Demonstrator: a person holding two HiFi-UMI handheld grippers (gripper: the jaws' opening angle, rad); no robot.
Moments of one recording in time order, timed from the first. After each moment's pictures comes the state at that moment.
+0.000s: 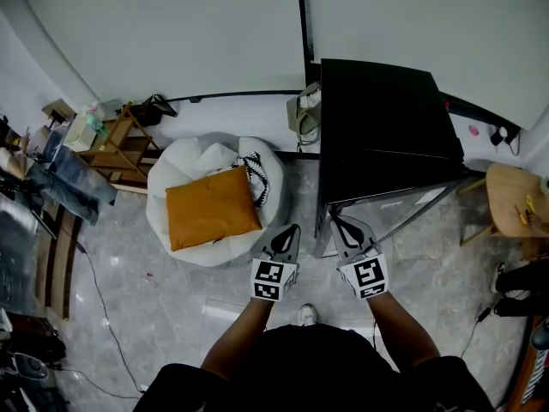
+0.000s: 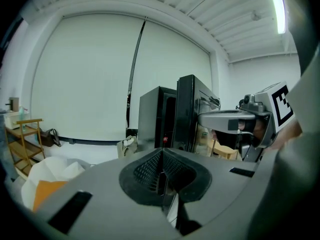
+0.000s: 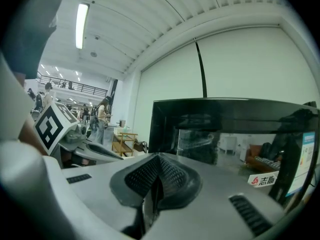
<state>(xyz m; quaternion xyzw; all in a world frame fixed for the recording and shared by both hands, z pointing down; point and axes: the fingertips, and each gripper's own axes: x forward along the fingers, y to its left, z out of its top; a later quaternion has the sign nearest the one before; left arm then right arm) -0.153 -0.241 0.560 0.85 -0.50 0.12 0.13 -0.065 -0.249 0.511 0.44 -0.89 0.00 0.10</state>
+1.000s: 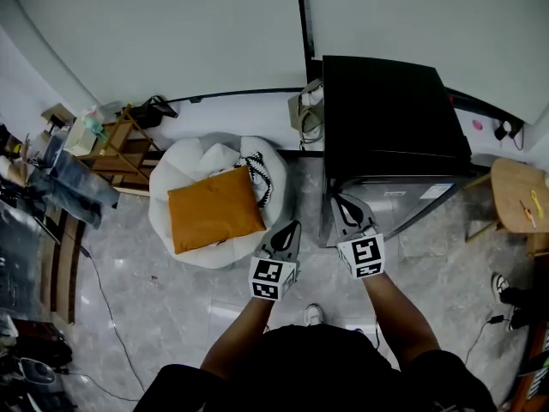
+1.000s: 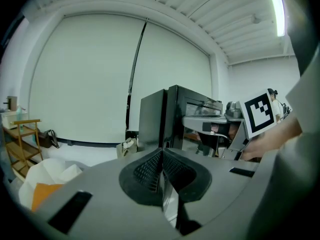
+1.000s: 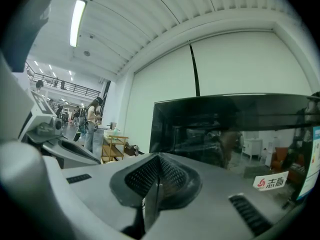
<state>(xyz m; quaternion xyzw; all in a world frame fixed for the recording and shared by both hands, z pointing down) -0.163 -0.257 0.551 0.86 -0.49 0.11 0.12 -0.073 -0.310 0.514 0.48 -0.88 -0.01 0.07</state>
